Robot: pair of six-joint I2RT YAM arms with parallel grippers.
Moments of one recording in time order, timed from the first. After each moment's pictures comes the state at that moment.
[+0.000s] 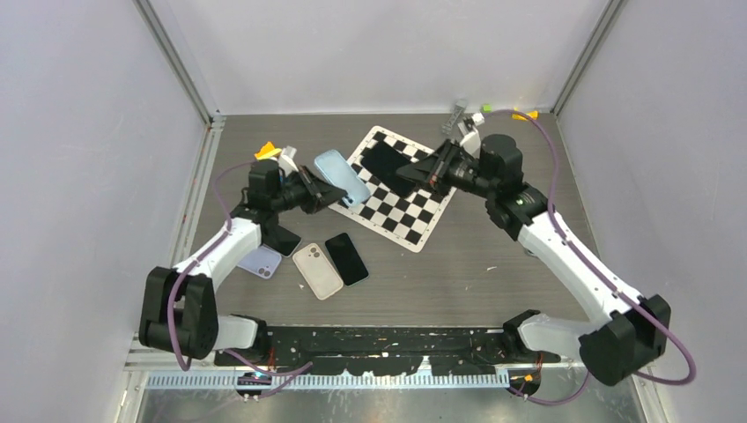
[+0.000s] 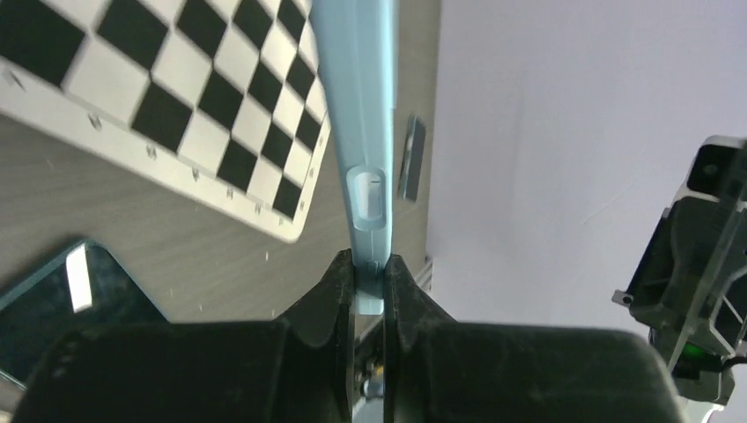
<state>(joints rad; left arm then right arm) -0.20 1.31 0.80 0.12 0.63 -1.03 0.47 1.22 1.10 -0.06 -0.51 1.17</state>
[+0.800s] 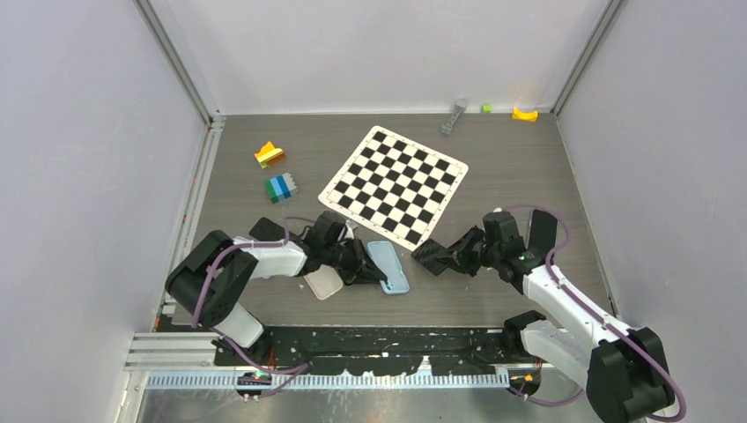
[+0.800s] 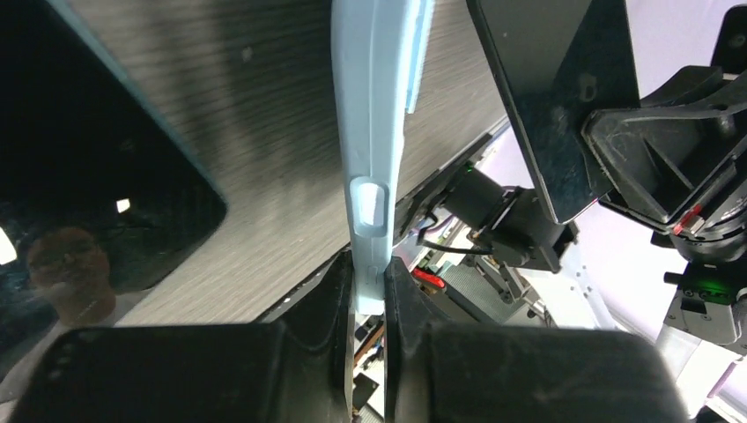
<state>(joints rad) -0.65 1.55 0.59 0.13 0.65 -1.22 0.33 0.94 0.48 -0.34 -0.34 1.14</state>
